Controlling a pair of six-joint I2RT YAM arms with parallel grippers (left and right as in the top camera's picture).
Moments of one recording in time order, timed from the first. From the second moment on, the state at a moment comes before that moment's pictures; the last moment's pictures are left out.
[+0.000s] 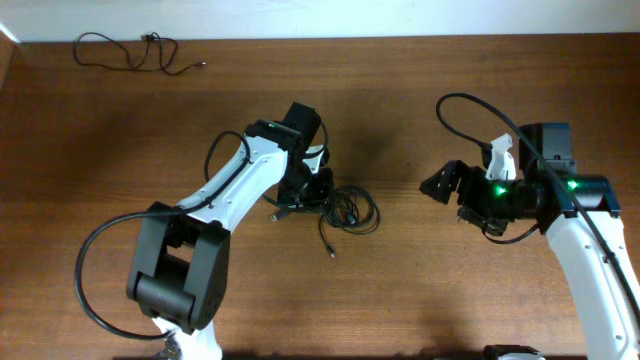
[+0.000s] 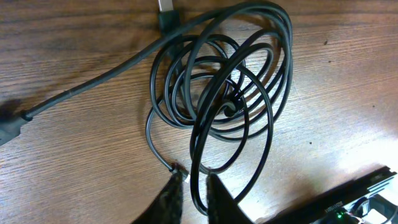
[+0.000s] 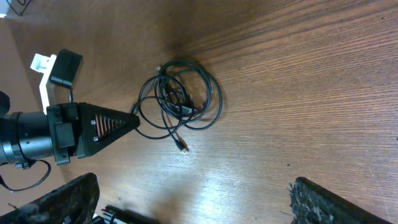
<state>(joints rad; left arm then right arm) -0.42 1.92 1.41 -1.00 0.41 -0.38 -0.03 1.32 1.09 -0.99 -0.57 0.43</state>
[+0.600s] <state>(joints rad) -0.42 1.82 1.46 -0.67 1.05 -0.22 -0.03 1.32 1.09 -1.01 -0.57 0.41</state>
